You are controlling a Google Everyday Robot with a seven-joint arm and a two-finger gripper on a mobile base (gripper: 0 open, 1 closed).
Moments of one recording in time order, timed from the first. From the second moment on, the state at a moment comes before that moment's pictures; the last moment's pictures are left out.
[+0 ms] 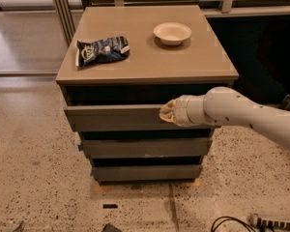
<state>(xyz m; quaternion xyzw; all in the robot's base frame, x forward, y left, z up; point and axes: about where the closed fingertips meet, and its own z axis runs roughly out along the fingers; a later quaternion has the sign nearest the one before) 0.636 -0.079 0.689 -0.66 0.62 -0.02 0.42</state>
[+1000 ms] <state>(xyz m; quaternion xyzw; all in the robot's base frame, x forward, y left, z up) 0.624 -0.069 0.674 -0.65 0.63 0.01 0.43</state>
